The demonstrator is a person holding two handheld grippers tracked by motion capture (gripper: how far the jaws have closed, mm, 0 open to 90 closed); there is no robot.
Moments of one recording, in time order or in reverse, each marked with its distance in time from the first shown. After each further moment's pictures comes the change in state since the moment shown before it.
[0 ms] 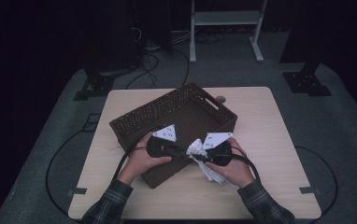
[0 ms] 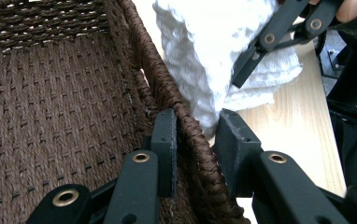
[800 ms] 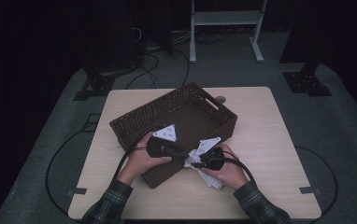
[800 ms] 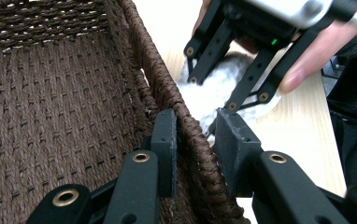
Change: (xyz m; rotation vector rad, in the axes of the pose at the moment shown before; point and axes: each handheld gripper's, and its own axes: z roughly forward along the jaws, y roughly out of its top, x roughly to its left) left arm 0.000 0.000 0.000 -0.003 0.002 -0.003; right arm 0.001 -0.025 0.043 0.141 0.060 0.028
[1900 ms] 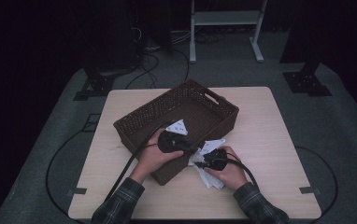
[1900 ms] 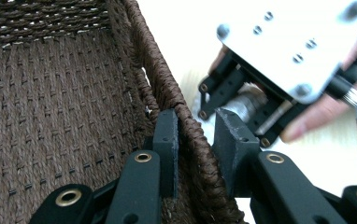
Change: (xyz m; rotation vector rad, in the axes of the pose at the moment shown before) left arm 0.006 0.023 0.028 0.002 0.091 -0.078; right arm -0.009 -0.021 0.011 -0.018 -0.040 0.086
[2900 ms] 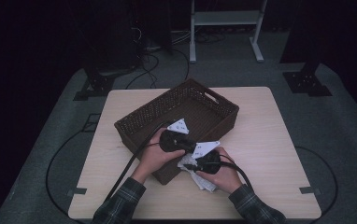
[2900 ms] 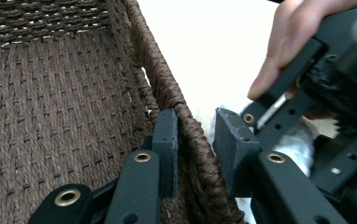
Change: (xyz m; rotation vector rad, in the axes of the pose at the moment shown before) left arm 0.002 0.000 0.001 -0.004 -0.002 -0.012; right arm 0.032 0.031 -0.016 -0.112 0.073 -0.094
